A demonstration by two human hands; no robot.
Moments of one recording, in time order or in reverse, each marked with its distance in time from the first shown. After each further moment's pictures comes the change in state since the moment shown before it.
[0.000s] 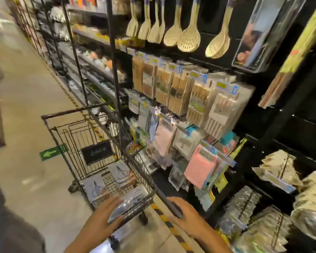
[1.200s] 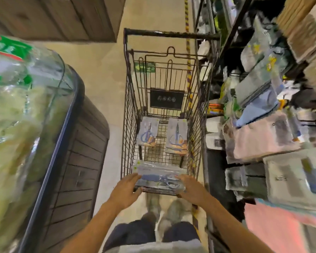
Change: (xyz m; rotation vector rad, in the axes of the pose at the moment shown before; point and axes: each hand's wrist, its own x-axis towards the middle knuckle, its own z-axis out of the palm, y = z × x) left_hand 0.114 -0.063 0.088 -0.062 -0.078 -0.926; right_hand 0.345 0.024 0.047 -0.410 -0.832 -0.261
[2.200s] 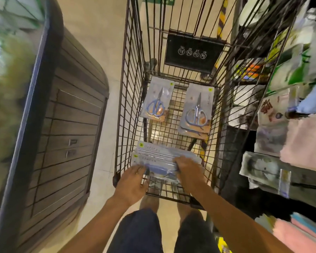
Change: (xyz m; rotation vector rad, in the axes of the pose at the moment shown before) left_hand 0.105 -0.048 0.075 -0.038 -0.113 -0.167; right_hand 0.169 0.026 0.072 -0.327 0.085 -0.059
